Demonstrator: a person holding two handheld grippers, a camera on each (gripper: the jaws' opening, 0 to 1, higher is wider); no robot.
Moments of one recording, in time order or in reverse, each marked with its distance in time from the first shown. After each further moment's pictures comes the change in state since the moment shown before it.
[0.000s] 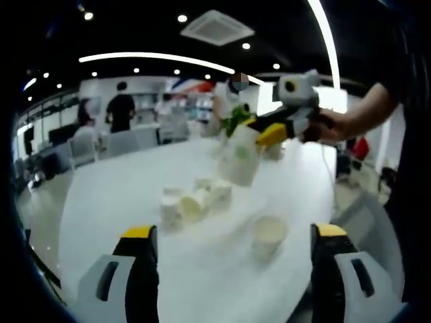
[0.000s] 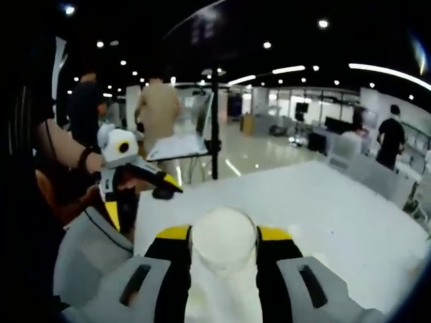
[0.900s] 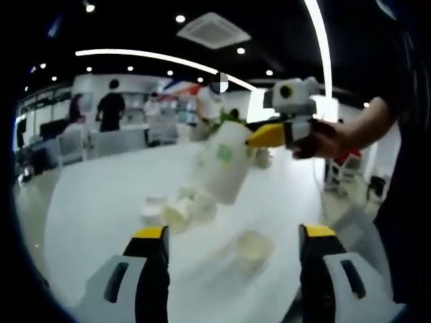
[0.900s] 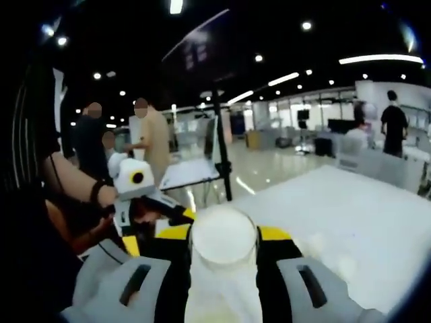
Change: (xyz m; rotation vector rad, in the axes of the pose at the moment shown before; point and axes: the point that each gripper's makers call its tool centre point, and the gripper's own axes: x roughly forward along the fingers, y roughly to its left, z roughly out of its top) left arm 0.020 -0.022 0.020 -0.050 -0.019 -0.100; right arm 0.012 0.029 0.024 0.081 -0.113 0.085
